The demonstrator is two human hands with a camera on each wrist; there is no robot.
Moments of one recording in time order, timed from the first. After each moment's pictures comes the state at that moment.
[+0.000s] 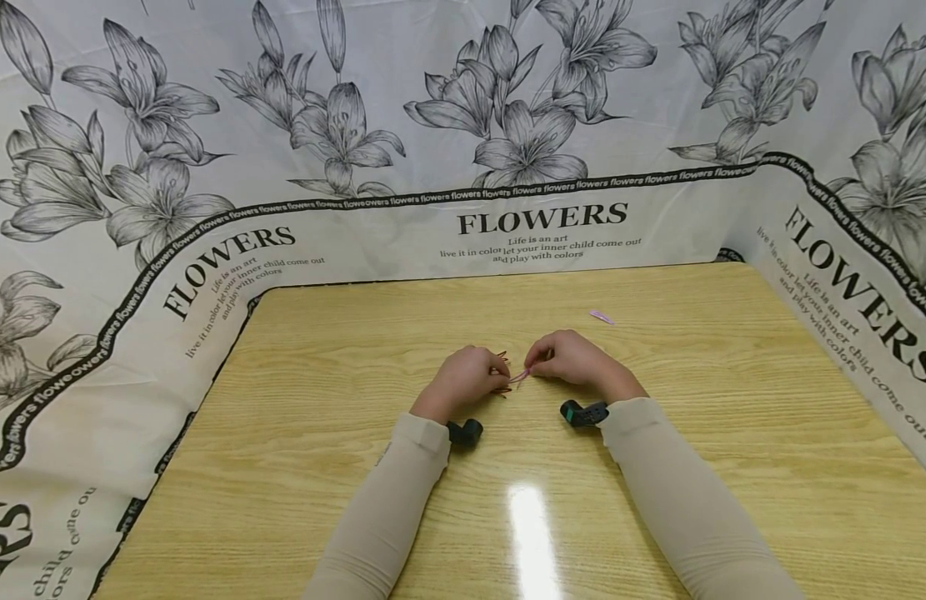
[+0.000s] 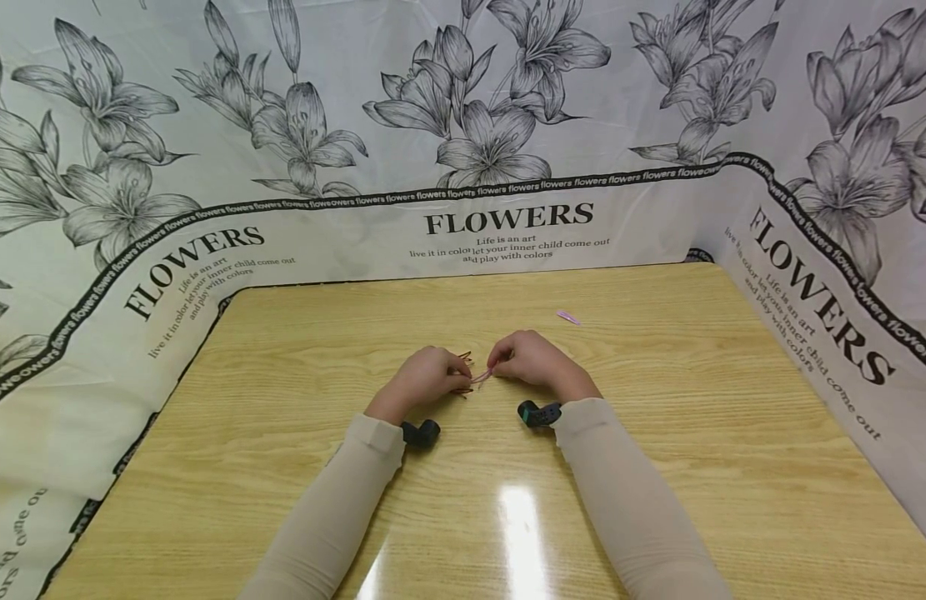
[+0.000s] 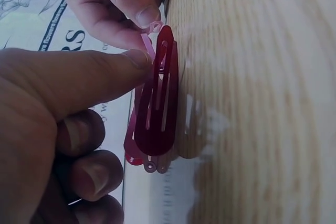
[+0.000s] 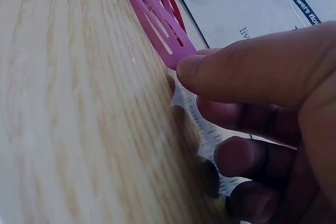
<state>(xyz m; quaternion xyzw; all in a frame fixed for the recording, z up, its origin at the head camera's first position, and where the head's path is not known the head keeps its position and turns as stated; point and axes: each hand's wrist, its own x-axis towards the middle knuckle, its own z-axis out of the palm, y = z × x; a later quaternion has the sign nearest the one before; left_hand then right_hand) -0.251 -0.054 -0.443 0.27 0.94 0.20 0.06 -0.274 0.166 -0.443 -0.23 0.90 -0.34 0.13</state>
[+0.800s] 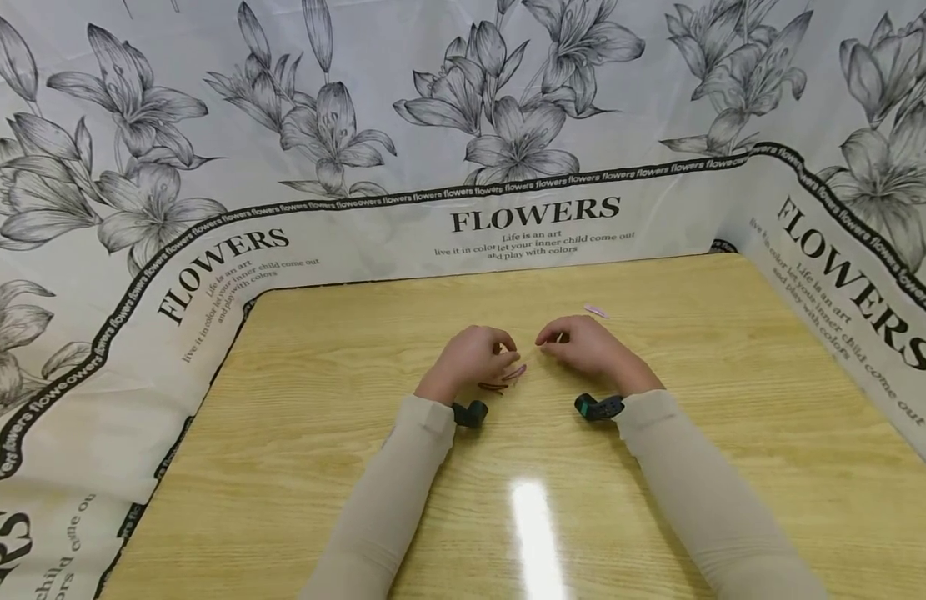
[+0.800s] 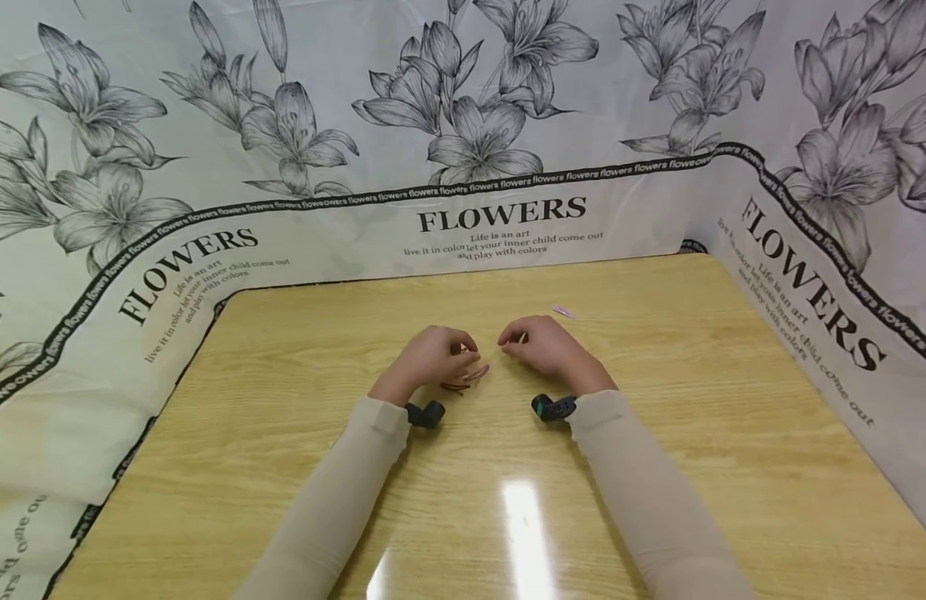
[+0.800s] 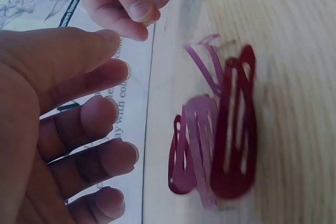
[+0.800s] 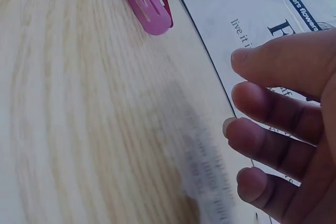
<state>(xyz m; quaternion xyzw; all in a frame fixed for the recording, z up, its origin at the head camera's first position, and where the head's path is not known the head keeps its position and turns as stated) -0.263 -0.037 -0.422 0.26 0.94 0.21 0.05 -0.275 0.191 -0.436 -0.20 0.93 -0.32 0.07</state>
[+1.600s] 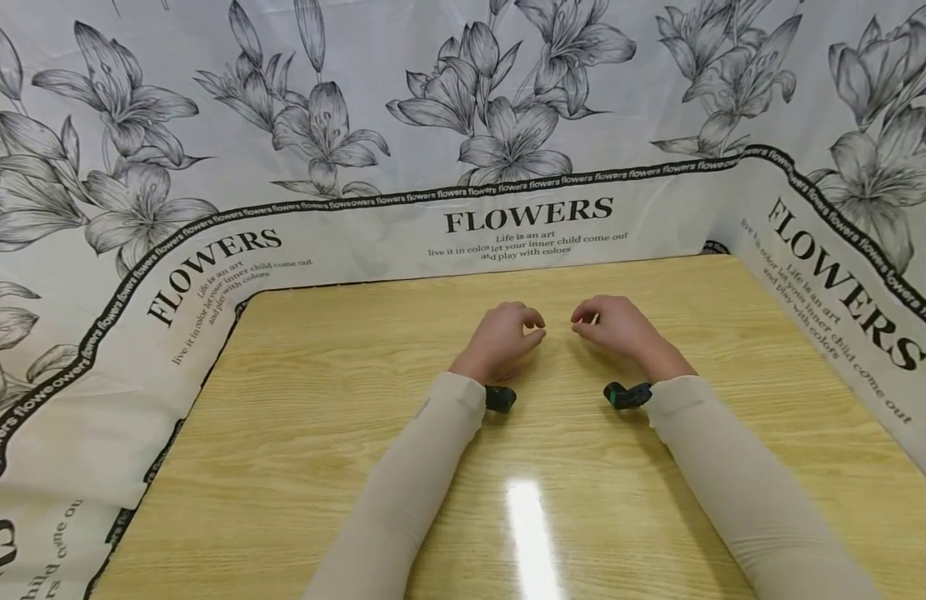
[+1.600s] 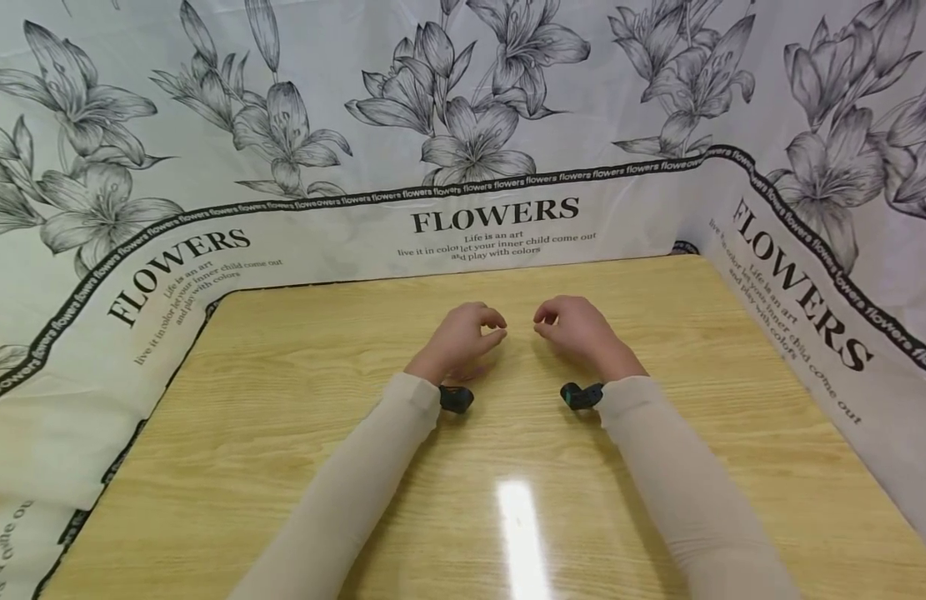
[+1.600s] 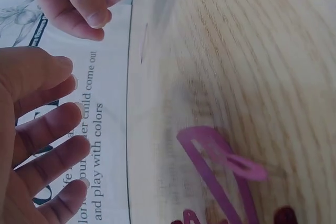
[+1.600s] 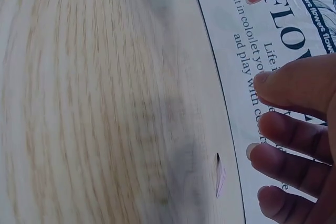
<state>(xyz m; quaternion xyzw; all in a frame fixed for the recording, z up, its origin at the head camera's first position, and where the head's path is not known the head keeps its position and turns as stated) -0.288 0.014 -0.419 0.28 0.93 0.22 -0.01 -0.286 0.238 -0.417 -0.16 0.96 -0.24 0.00</state>
